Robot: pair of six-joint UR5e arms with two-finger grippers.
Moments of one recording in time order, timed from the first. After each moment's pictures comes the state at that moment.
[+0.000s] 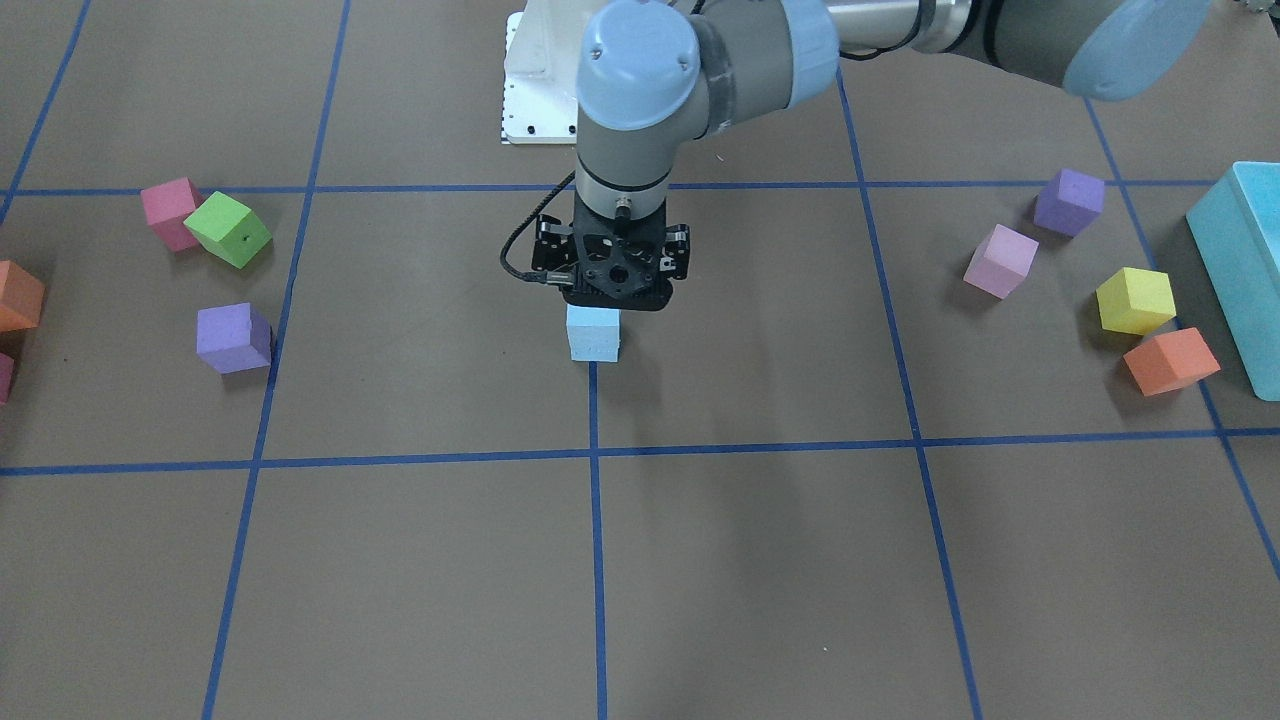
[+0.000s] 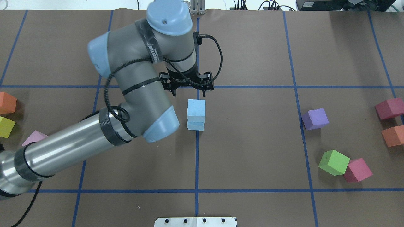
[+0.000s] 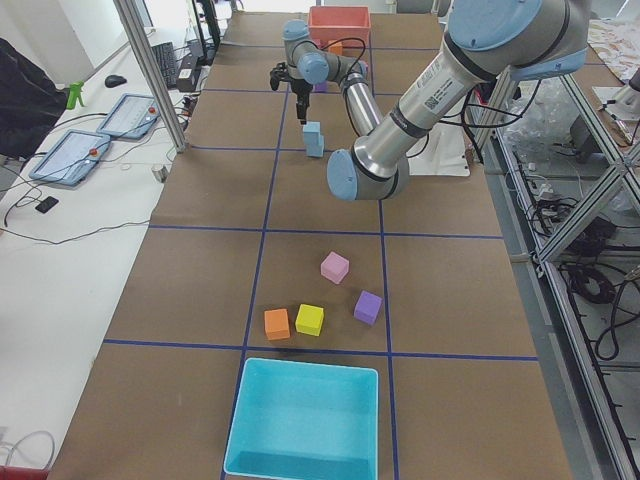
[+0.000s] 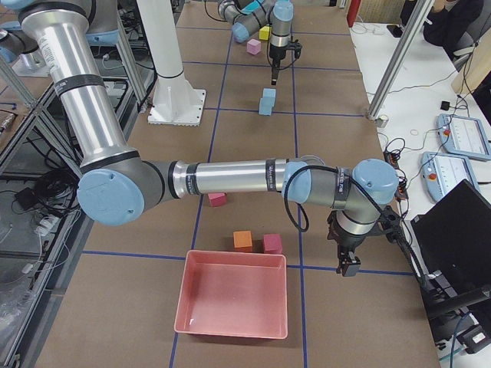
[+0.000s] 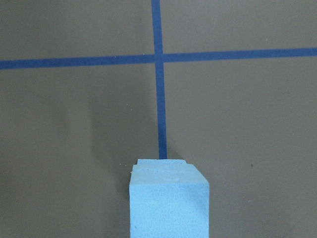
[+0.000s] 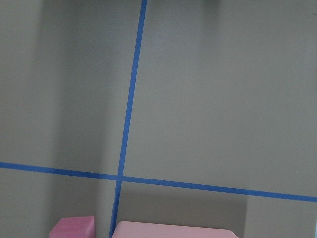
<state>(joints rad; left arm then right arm) -0.69 -2.49 -1.59 -1.40 -2.12 -1.03 1.71 -1.19 1.32 -1.77 2.26 -0.28</state>
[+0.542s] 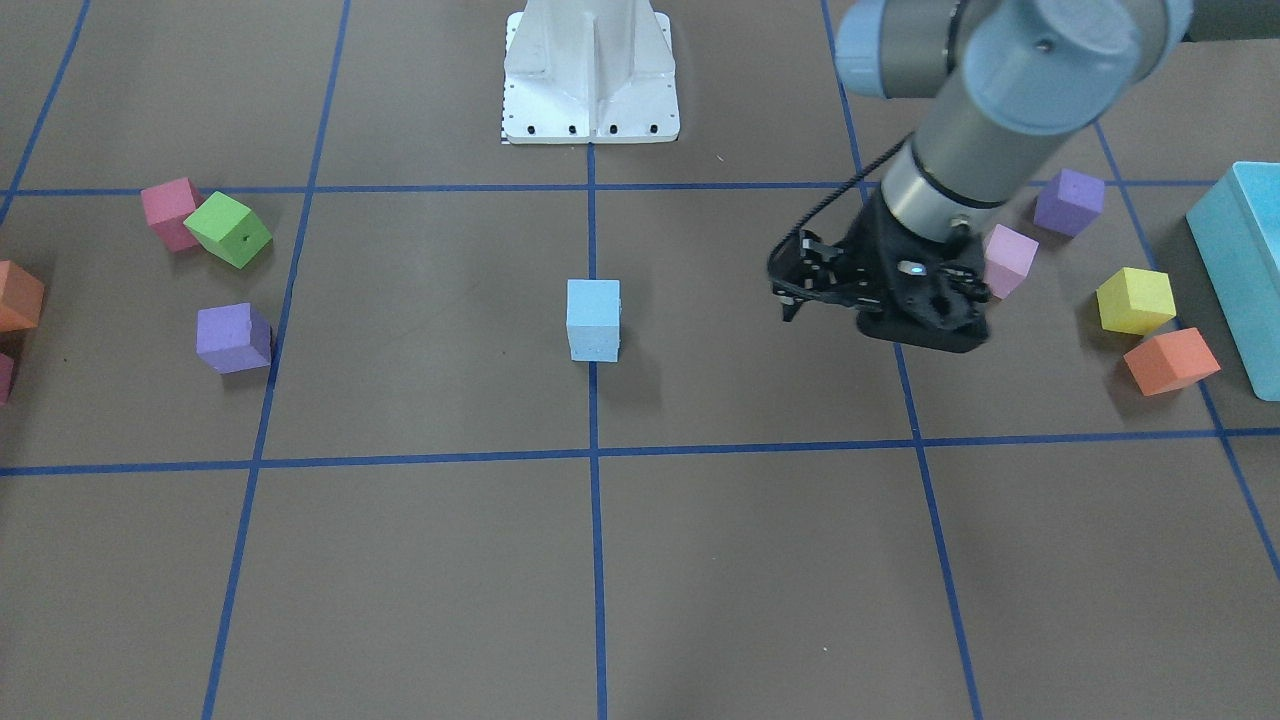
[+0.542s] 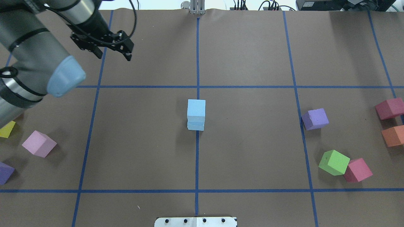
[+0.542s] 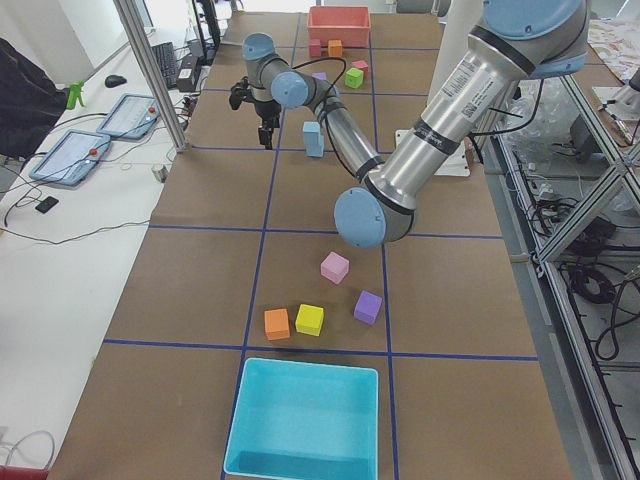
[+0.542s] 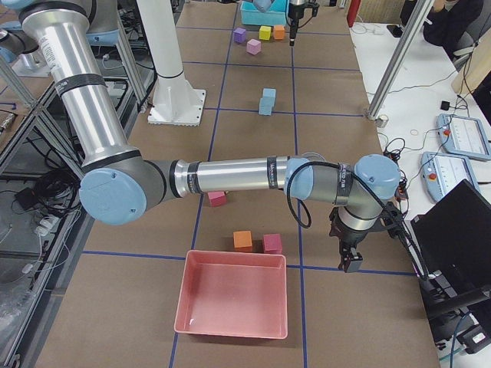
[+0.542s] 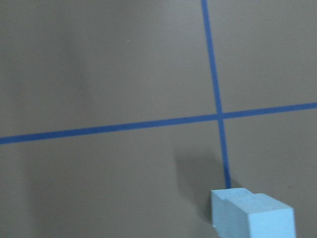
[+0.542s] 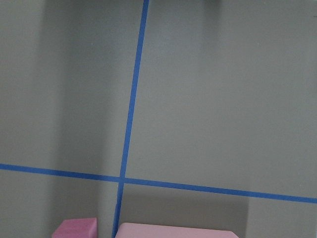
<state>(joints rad) -1.02 -2.19 -1.77 -1.39 -2.28 -0.63 1.70 -1.18 1.32 -1.77 2.27 -0.26</state>
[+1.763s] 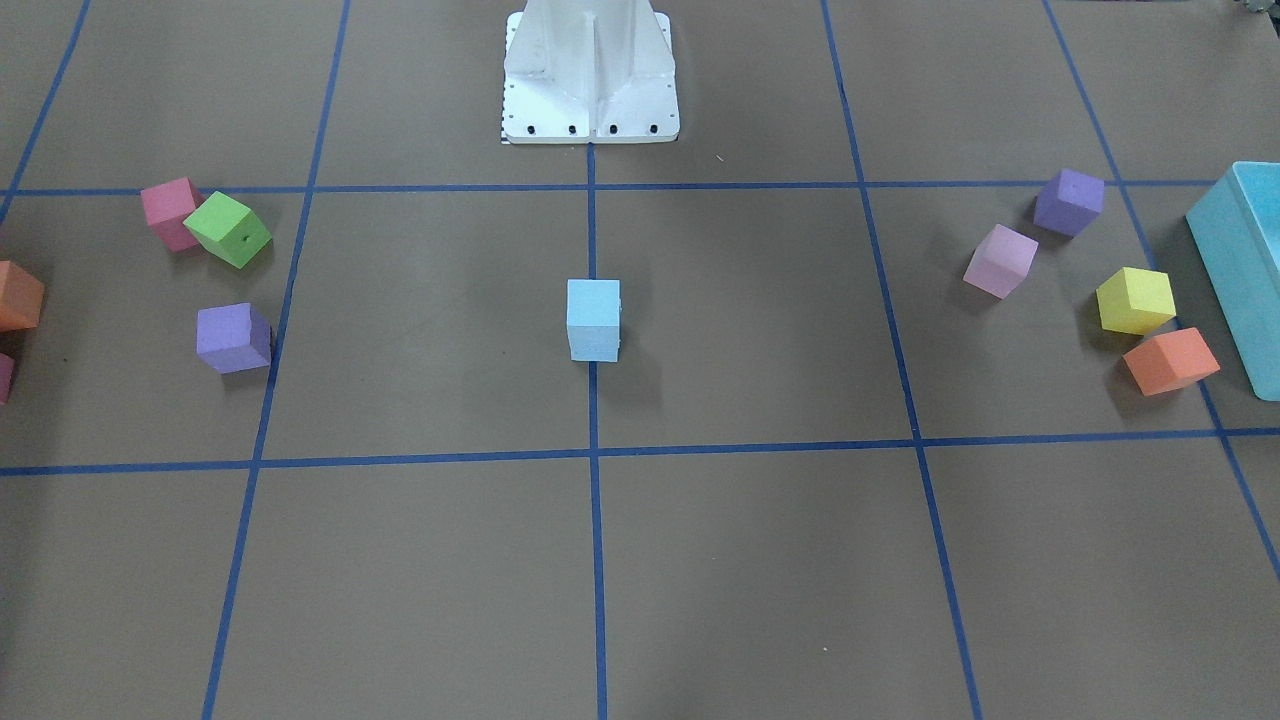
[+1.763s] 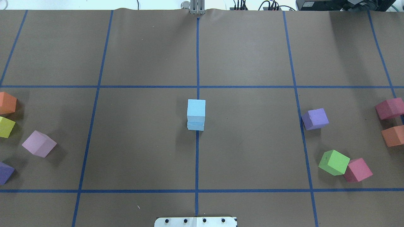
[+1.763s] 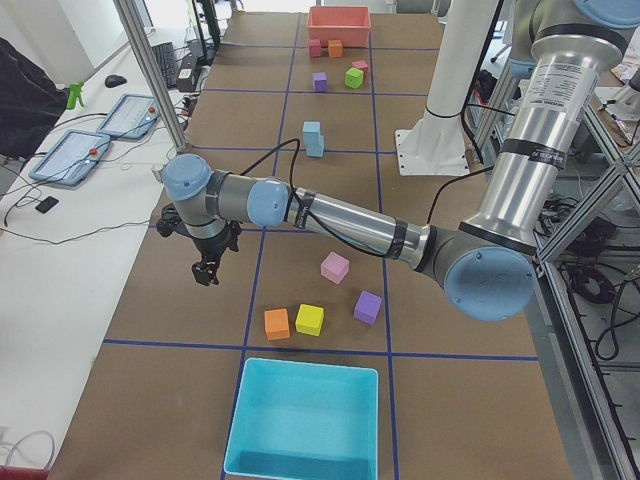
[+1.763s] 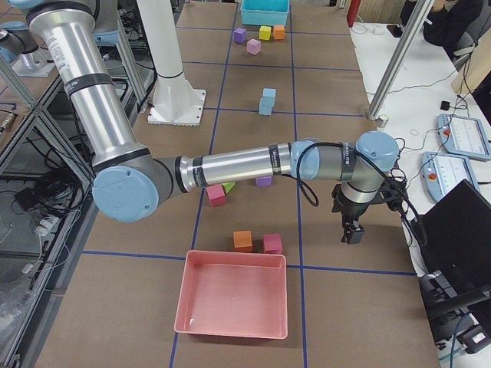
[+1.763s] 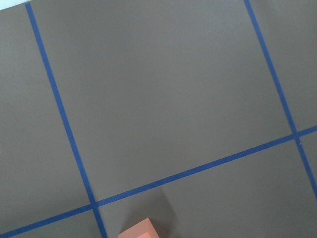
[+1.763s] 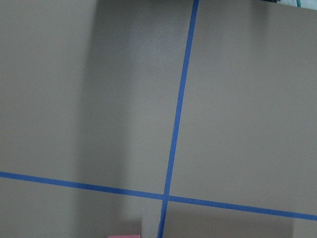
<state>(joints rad) -1.53 -1.87 -1.55 -1.42 -2.41 0.21 1.62 -1.17 1.39 -1.76 2.31 -0.18</state>
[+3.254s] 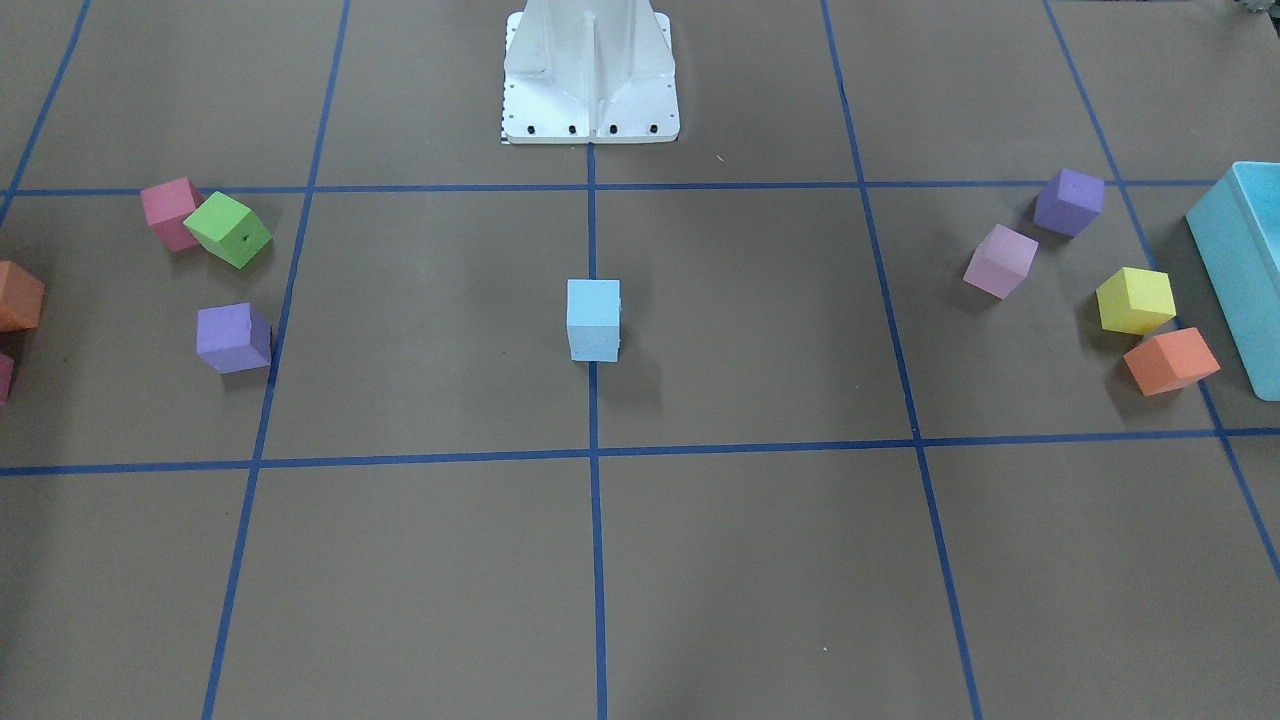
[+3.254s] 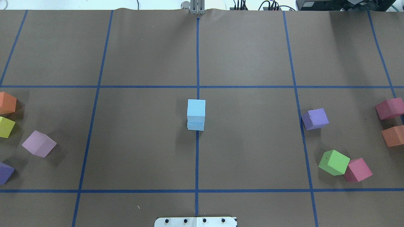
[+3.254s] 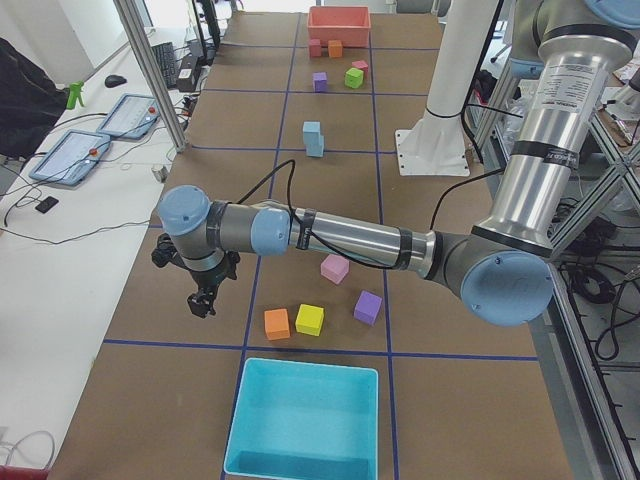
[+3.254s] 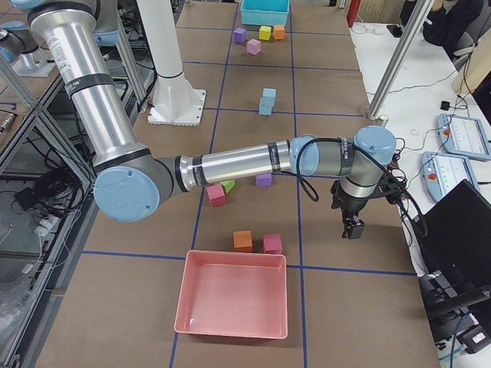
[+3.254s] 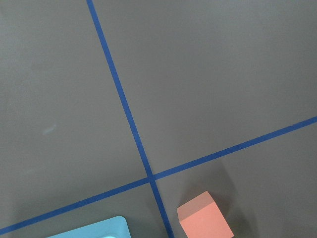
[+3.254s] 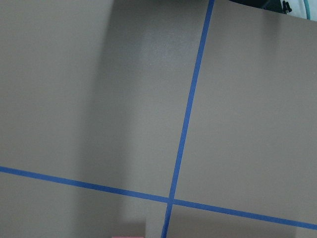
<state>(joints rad) -1.58 -1.85 -1.48 -1.46 -2.39 0.30 1.61 -1.18 1.41 -1.76 2.30 -0.19</state>
